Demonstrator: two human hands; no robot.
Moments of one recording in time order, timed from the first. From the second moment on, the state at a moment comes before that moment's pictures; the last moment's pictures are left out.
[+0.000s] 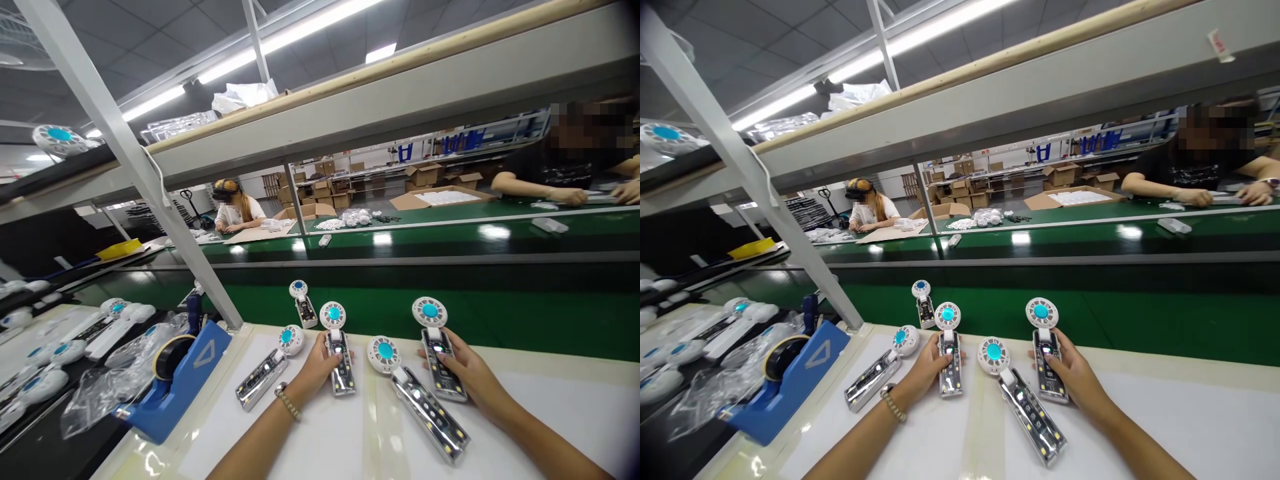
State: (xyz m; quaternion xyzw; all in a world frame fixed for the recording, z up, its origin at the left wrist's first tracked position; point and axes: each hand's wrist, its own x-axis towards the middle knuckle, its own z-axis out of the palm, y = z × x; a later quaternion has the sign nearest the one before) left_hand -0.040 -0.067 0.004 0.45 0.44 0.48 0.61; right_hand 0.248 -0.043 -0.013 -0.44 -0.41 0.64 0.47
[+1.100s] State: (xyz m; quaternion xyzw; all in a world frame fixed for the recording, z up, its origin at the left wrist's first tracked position) left_hand -0.047 -0.062 0.003 0.51 0.42 0.44 0.61; right_hand 0.247 -0.038 -0.027 -0.40 -0.42 0.63 0.51
